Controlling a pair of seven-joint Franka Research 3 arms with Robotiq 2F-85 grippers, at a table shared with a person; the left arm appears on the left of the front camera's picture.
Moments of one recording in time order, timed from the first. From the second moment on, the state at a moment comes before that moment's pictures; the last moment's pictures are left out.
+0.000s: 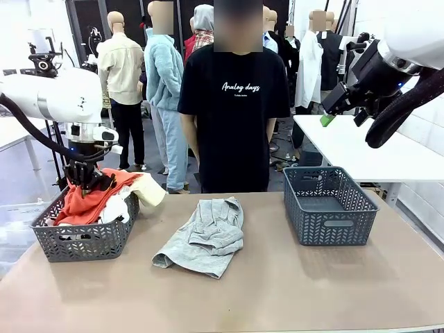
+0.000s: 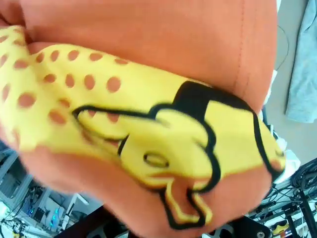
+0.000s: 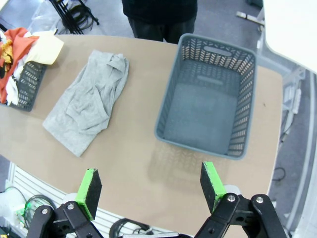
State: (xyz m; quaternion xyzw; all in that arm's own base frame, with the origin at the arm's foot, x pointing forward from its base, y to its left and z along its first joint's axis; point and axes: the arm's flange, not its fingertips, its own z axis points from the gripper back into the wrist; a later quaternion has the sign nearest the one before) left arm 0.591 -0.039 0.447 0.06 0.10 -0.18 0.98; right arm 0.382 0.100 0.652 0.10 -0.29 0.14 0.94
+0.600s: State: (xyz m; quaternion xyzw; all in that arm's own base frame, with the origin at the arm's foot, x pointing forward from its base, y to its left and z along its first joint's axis) left arm 0.588 -0.027 0.452 -0.01 -0.04 -0.13 0.99; right arm 0.382 0.100 0.652 0.10 -0.29 0.14 0.94
